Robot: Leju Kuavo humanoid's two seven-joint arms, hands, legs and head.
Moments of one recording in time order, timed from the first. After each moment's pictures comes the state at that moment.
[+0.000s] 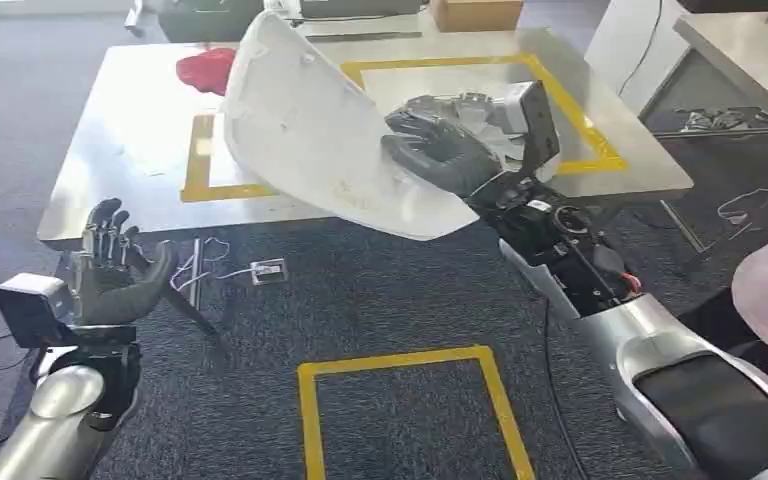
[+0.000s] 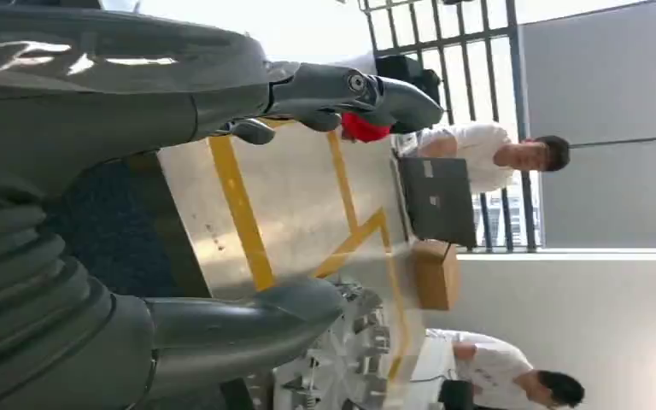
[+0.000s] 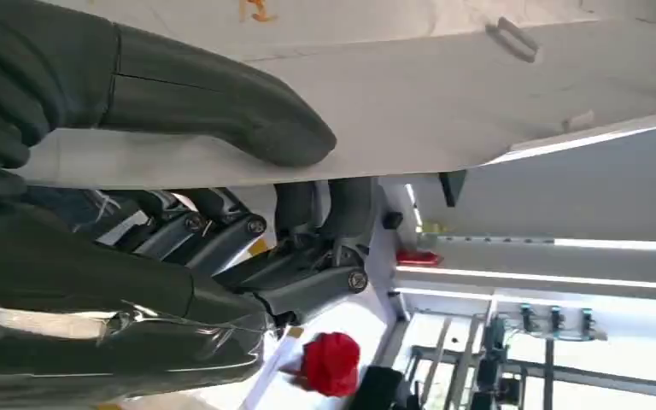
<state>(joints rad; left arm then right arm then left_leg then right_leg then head) -0.36 0.05 -0.42 -1.35 0.21 0.28 -0.37 -0.74 -0.14 0.40 -1.16 -0.40 0.35 -0.11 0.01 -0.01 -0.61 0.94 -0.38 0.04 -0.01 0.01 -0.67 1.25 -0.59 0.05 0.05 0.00</state>
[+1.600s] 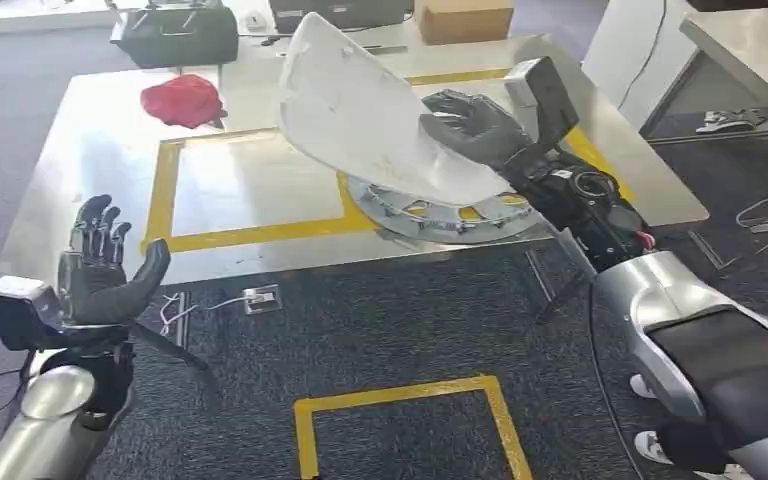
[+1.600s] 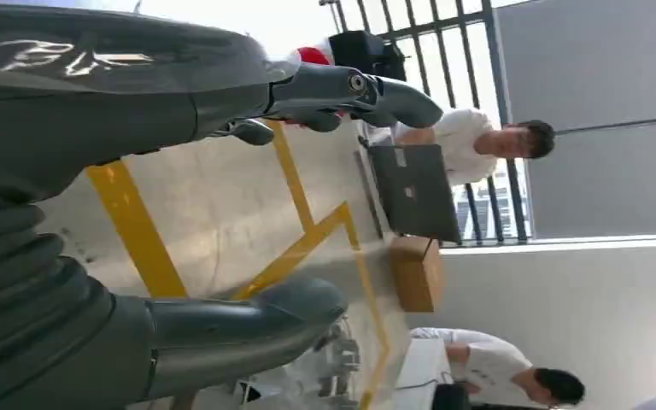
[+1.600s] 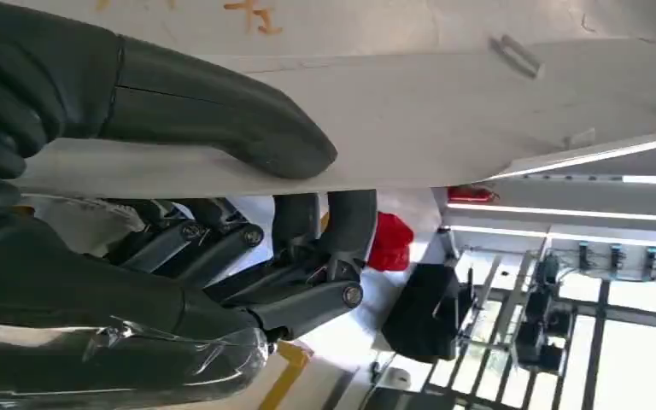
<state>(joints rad) -0.37 0.05 -0.40 -1.36 0.21 0.27 -0.39 -0.91 -0.18 0.38 -0.84 -0.28 0.39 -0.21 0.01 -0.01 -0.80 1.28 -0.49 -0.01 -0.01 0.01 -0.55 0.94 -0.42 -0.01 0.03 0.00</state>
